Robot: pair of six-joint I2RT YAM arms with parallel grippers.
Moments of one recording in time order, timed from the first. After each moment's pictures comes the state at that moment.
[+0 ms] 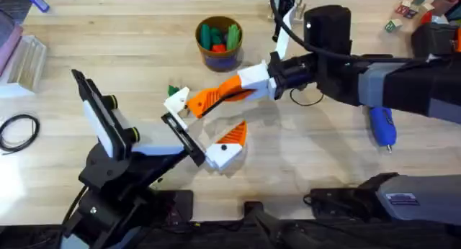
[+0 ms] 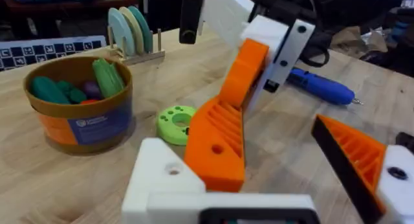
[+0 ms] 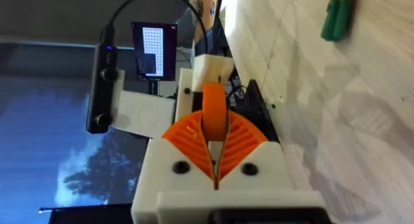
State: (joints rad) left arm -0.51 0.01 0.01 -0.06 0.38 -0.11; right arm 0.43 1.52 0.73 0.23 -1.26 0.85
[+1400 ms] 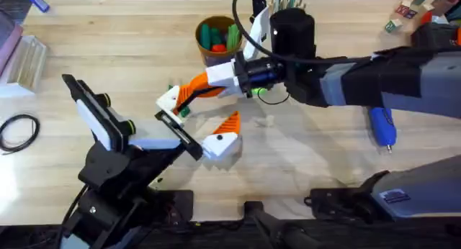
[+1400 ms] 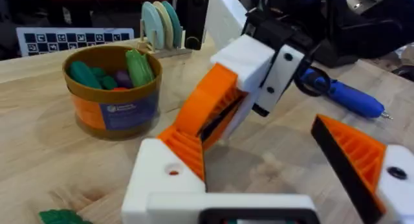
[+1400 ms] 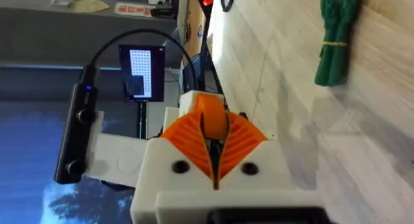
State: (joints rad) left arm -0.49 0.01 0.01 -0.07 0.29 -0.14; right arm 0.59 1.69 0.80 0.48 -1.04 1.03
